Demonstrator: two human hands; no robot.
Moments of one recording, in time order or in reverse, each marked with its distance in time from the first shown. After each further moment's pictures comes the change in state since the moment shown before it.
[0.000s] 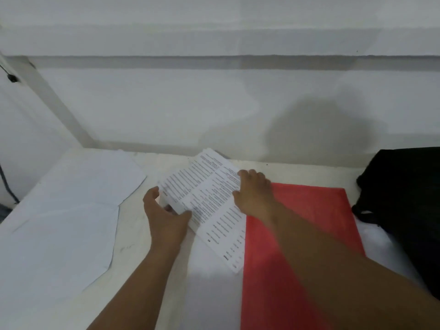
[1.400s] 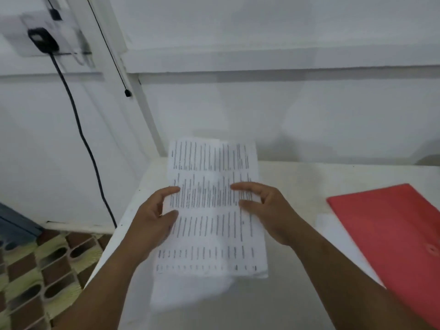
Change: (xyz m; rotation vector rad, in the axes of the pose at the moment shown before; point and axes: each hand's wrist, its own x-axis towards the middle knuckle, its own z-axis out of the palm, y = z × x) left_hand 0.127 -0.003 -0.312 0.065 -0.404 0.090; right_hand -0.070 -0.265 0.047 1.229 -0.066 -0.141
